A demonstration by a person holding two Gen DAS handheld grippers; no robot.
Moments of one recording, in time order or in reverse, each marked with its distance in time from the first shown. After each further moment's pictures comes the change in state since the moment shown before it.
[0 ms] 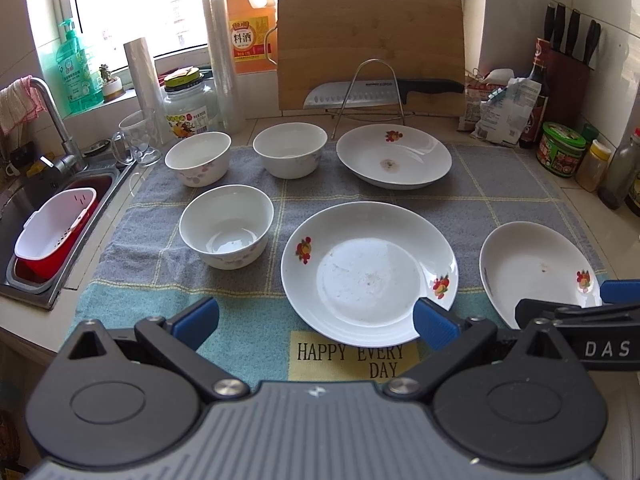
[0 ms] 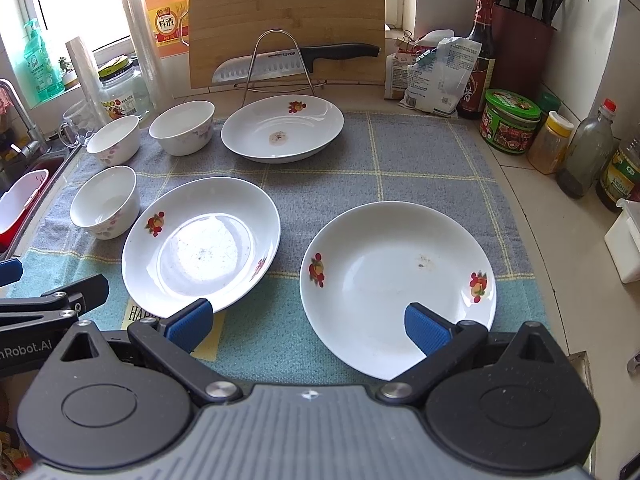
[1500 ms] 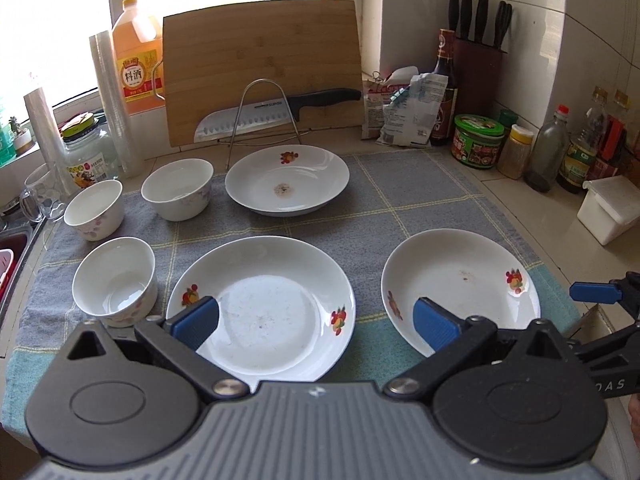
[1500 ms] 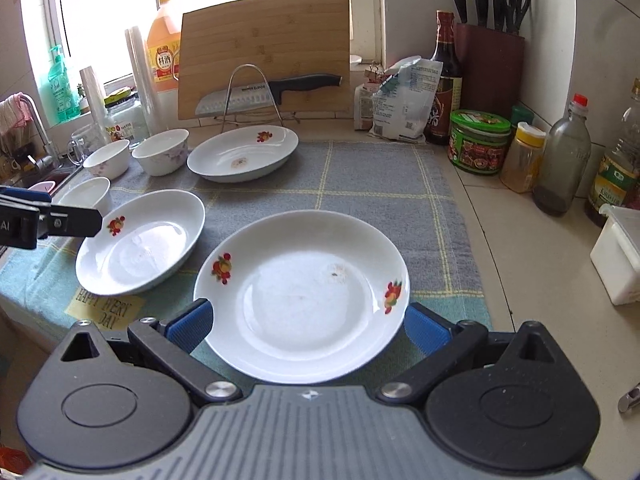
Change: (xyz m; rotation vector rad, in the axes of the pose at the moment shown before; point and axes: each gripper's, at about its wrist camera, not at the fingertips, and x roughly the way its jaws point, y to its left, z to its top) left arm 0.016 -0.064 0.013 0.163 -0.068 -0.200; right arm 0.010 -0.111 -0.048 -0.050 -0.172 0.075
